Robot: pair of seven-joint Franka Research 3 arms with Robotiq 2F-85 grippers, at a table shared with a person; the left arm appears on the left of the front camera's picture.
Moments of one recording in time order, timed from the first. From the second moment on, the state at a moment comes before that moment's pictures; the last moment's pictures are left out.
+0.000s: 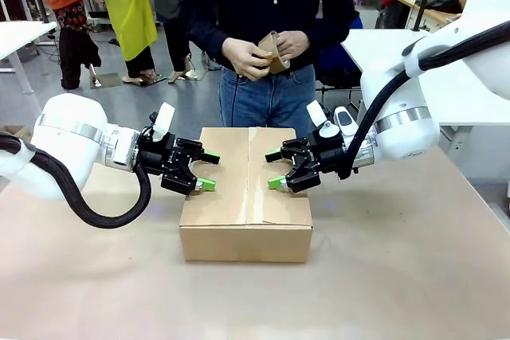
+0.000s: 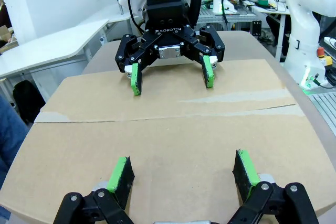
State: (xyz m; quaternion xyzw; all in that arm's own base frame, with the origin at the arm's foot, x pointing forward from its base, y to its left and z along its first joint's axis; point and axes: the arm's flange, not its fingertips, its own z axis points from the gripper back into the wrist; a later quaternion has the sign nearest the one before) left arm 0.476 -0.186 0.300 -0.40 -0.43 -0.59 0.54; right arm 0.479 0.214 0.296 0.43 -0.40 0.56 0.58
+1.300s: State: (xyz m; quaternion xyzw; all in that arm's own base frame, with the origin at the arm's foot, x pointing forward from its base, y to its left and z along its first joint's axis) left arm 0.476 -0.186 0.300 -0.40 -0.43 -0.59 0.54; right arm 0.479 0.214 0.296 0.43 -0.40 0.56 0.58
